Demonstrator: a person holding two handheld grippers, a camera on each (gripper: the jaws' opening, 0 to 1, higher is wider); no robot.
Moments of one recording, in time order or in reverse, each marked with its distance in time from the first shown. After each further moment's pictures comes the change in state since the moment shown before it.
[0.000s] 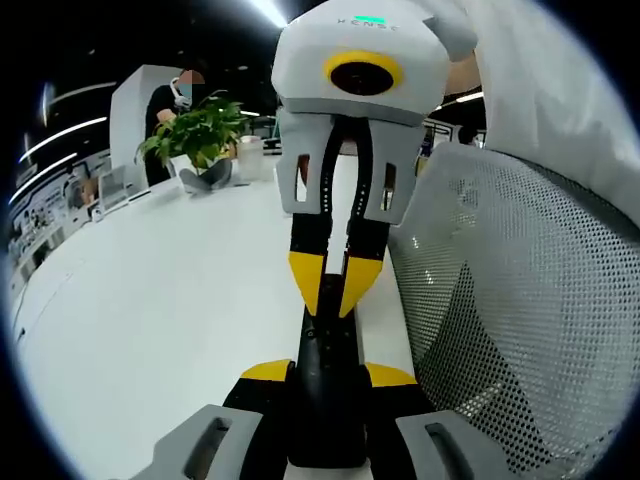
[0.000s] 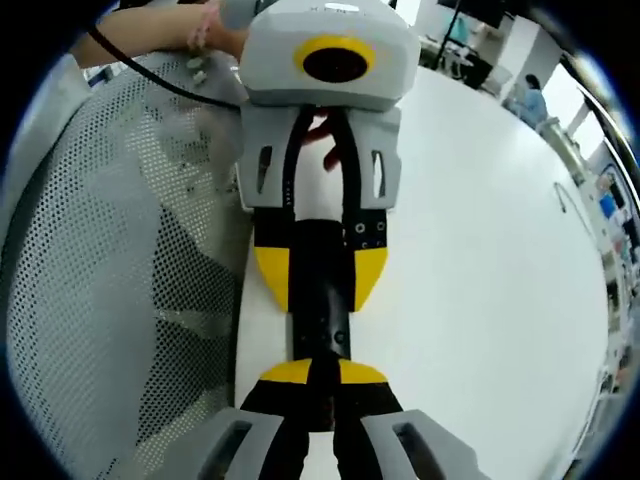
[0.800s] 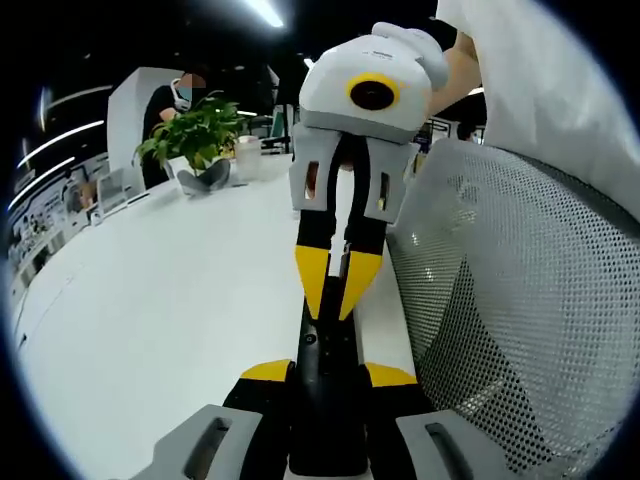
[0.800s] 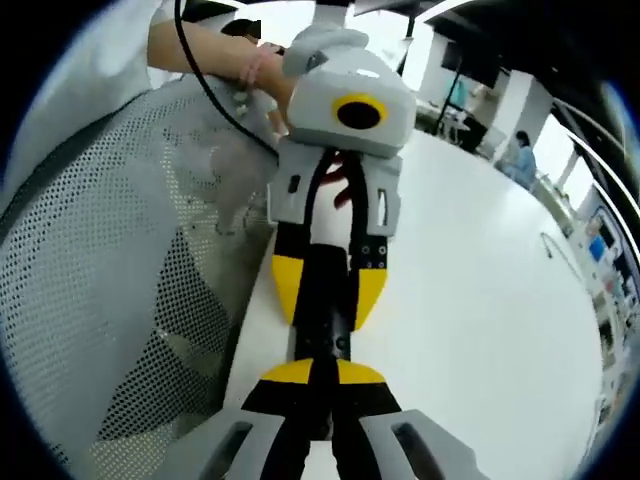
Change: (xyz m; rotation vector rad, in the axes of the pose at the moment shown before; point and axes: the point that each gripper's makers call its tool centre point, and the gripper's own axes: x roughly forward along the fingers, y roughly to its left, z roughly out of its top) left arm -0.001 0.000 0.000 0.016 0.009 0.002; right arm -0.003 0.003 0.008 -0.152 -0.250 -0.032
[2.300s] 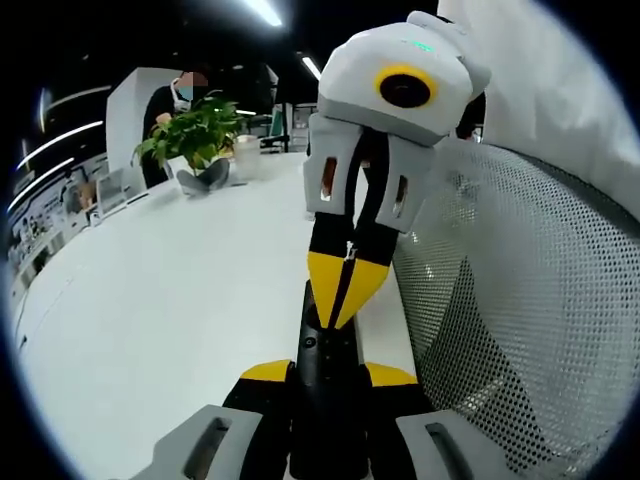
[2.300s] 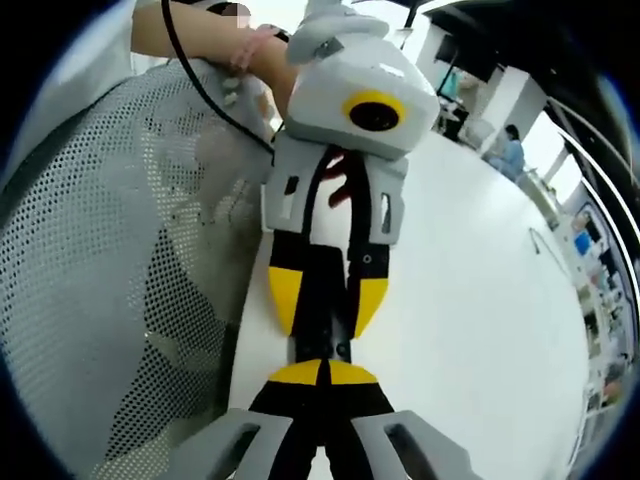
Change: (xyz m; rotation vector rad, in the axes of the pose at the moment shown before) left arm 0.001 0.001 0.001 0.003 0.005 -0.001; right arm 0.002 -0.002 0.006 0.074 0.027 -0.106
